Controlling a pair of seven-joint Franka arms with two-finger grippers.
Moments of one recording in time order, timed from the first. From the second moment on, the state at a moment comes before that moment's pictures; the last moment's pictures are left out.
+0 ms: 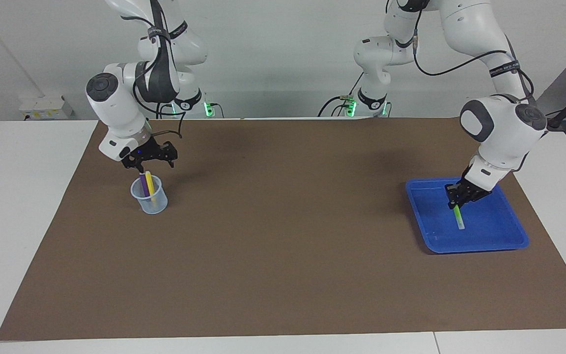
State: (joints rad) left arm 0.04 0.24 0.07 -1.94 -0.09 2.26 0.22; right arm -0.01 -0.11 0.00 -2.28 0.02 2.10 -0.21
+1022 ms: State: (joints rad) left arm 0.02 0.32 0.05 -1.94 -0.09 2.34 0.17; right arm -0.04 -0.10 0.00 -2.28 0.07 2.13 -0.26
